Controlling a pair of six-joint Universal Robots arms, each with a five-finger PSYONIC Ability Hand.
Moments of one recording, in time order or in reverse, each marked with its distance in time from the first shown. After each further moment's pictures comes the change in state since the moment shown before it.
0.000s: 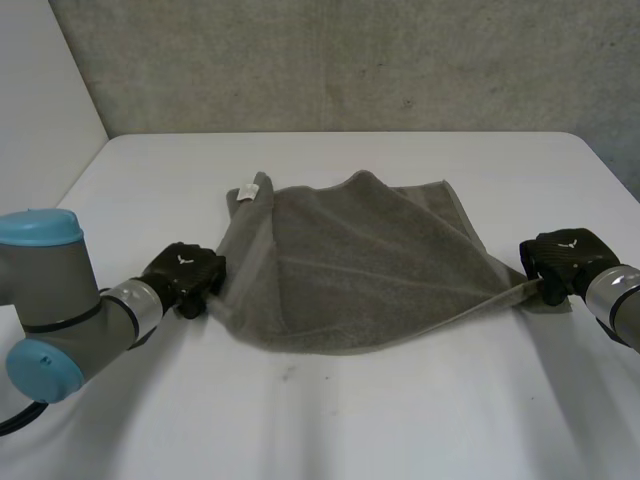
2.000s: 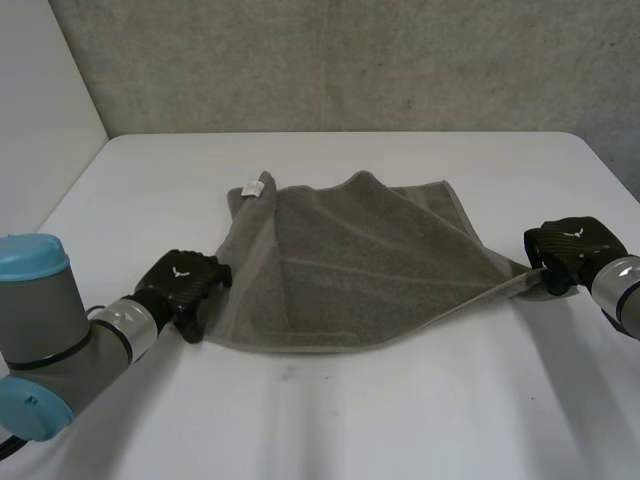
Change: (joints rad) left arm 0.003 0.111 -0.195 0.127 0.001 0.009; right arm -0.002 -0.040 -0.004 0.001 -0.005 0.010; left_hand -0.615 -0.622 -0.618 -0.623 -0.614; right_hand 0.000 0.000 0.000 0.000 0.000
